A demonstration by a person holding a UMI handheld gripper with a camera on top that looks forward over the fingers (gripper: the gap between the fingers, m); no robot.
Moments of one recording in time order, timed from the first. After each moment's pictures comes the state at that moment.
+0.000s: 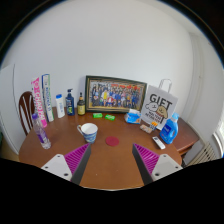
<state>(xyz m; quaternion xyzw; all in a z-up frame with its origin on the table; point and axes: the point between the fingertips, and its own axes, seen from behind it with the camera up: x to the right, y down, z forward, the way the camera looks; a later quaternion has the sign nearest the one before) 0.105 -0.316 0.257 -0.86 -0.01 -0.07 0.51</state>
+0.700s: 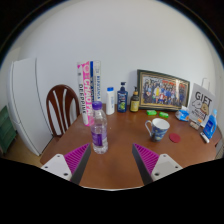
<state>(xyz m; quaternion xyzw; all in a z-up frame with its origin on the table) -0.200 -0.285 0.162 -0.85 -0.08 0.05 0.51</state>
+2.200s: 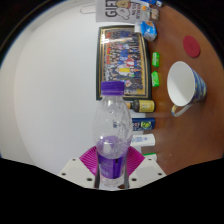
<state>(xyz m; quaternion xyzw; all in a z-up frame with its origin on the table) -0.158 -0.041 0.254 -0.57 0.42 0.57 0.42</state>
